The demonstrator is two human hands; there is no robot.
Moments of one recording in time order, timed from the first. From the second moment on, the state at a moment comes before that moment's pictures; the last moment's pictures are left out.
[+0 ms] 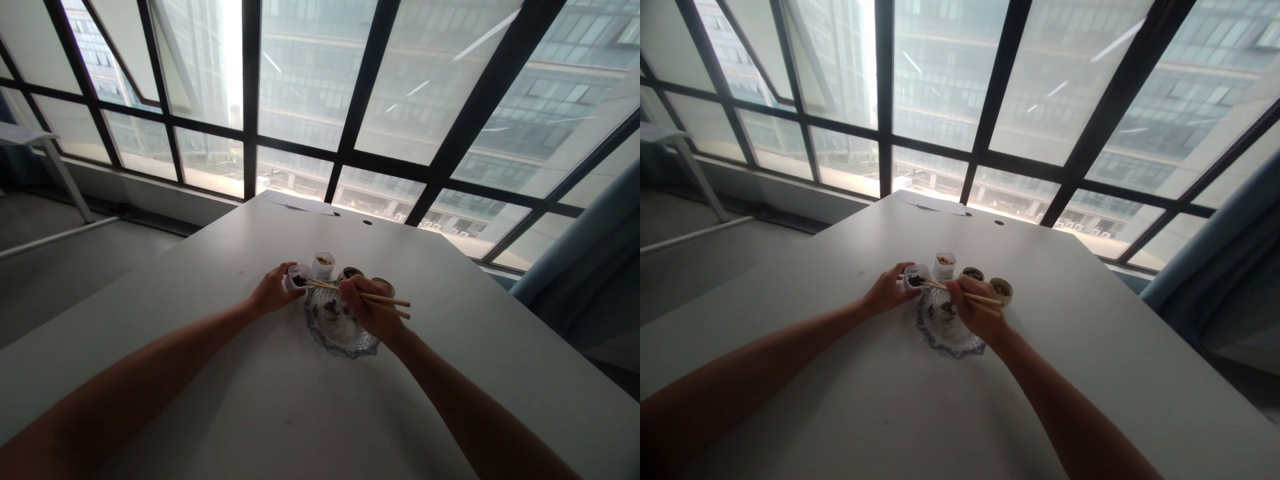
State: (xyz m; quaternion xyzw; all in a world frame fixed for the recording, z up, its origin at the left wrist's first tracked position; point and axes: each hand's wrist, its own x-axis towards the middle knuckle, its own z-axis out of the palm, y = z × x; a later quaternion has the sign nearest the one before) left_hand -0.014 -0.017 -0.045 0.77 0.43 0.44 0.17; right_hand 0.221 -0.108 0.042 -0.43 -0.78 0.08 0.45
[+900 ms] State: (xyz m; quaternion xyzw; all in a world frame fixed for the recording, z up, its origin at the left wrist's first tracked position) left_hand -0.015 -0.017 -0.043 0.76 0.46 0.42 0.17; right_hand 0.265 -0.133 0.028 -0.53 -0.70 0.12 0.46
